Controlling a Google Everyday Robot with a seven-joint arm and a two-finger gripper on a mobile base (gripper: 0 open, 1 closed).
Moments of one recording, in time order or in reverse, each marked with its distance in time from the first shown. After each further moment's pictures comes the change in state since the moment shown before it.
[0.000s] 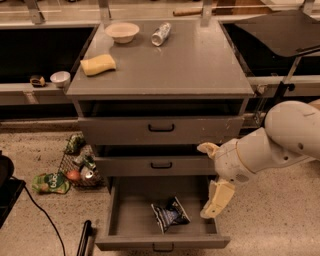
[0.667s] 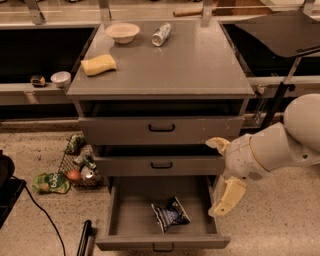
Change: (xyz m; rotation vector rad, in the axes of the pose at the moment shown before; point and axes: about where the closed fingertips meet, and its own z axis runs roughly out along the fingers) arm -0.007 0.003 -0.030 0.036 -0.005 0.003
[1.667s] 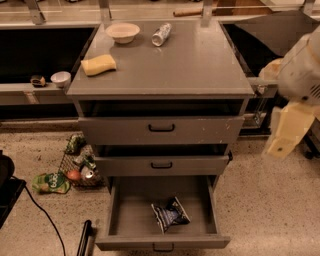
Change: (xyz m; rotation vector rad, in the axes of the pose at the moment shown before) arm -0.045 -0.047 -0.197 0.197 0.414 0.032
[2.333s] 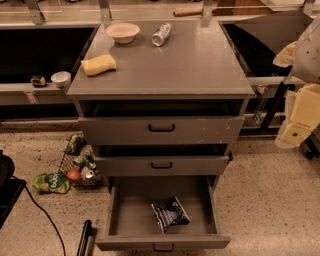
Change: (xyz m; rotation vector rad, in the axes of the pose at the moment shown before) arm 0.005 -0.009 -0.027 0.008 0.041 0.037
